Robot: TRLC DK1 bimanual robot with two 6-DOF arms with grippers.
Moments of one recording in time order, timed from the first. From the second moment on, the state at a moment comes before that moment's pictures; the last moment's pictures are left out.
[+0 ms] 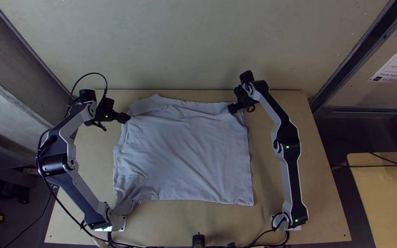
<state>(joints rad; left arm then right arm) 0.24 1.91 1.45 -0.48 0.42 0.45 0.28 2.48 2.31 -1.03 -0.05 -0.23</state>
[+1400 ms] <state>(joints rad) 0.21 1.97 1.42 -0.38 0.43 0.40 0.28 2.49 2.31 -0.91 -0.04 -0.33</state>
